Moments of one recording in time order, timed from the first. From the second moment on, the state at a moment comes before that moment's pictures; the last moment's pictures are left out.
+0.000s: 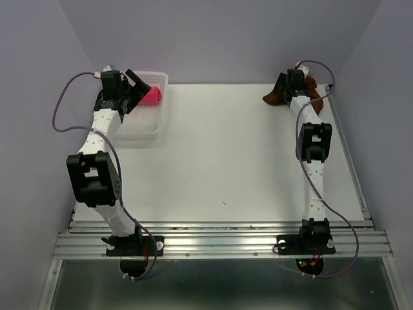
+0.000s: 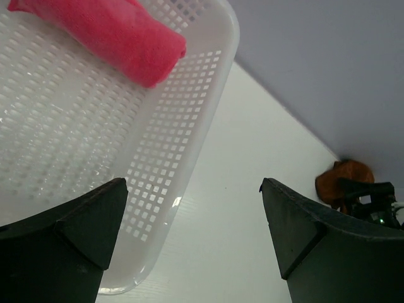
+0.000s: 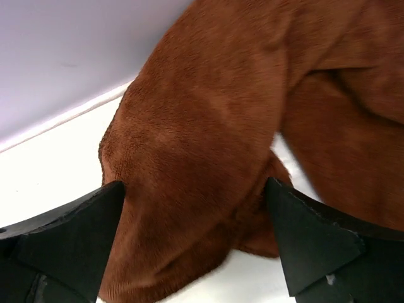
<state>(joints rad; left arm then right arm) 0.07 1.73 1.51 -0.27 0.13 -0.74 -0.01 2.67 2.44 -0.31 0.29 0.32</state>
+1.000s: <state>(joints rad) 0.01 1.16 1.09 -0.24 0.21 -0.81 0.19 1.75 2.12 -0.34 -0.73 0.26</state>
